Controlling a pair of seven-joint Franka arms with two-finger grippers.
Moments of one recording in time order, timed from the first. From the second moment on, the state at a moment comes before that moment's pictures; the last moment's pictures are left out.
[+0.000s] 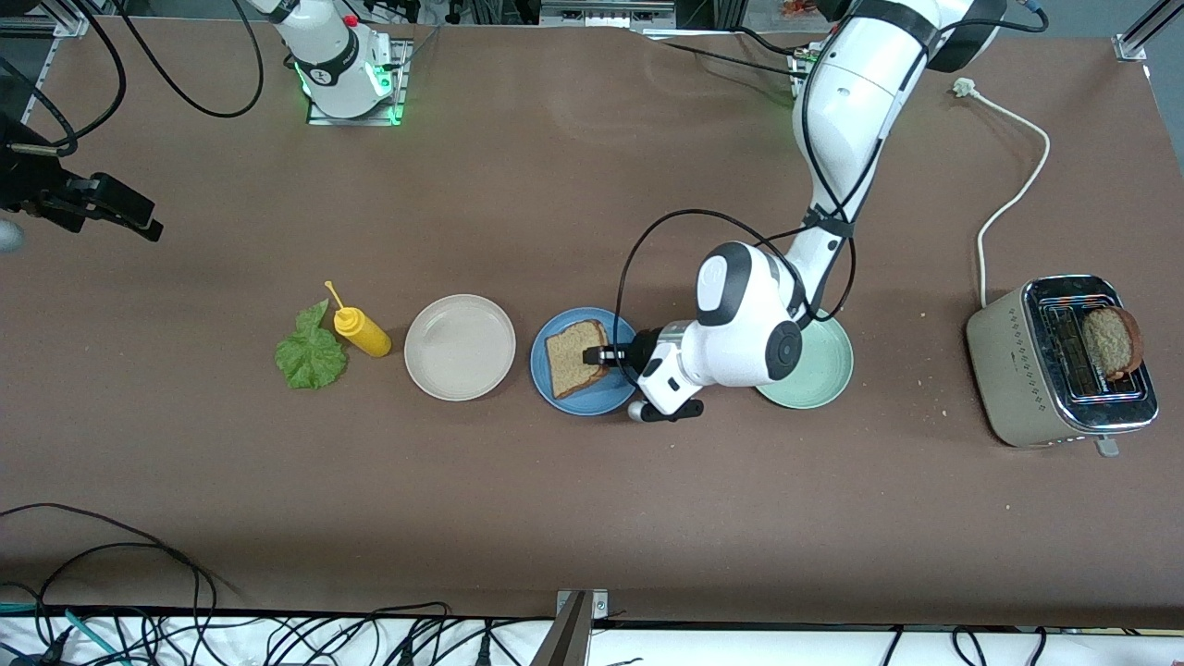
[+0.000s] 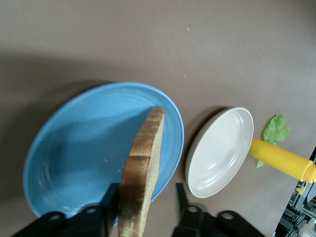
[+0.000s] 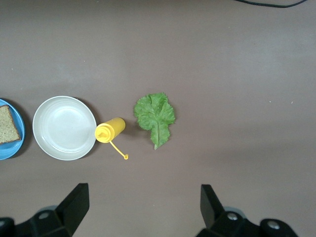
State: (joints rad) left arm -0.46 0.85 -0.06 -1.31 -0.82 2.16 -0.17; right arm 0.01 0.01 -0.02 -1.59 0.02 1.61 0.12
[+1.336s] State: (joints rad) left arm -0.12 0.28 -0.05 -1.60 -0.27 1.97 -0.09; right arm 0.02 0.06 -0.01 -1.59 0.02 1.60 0.11
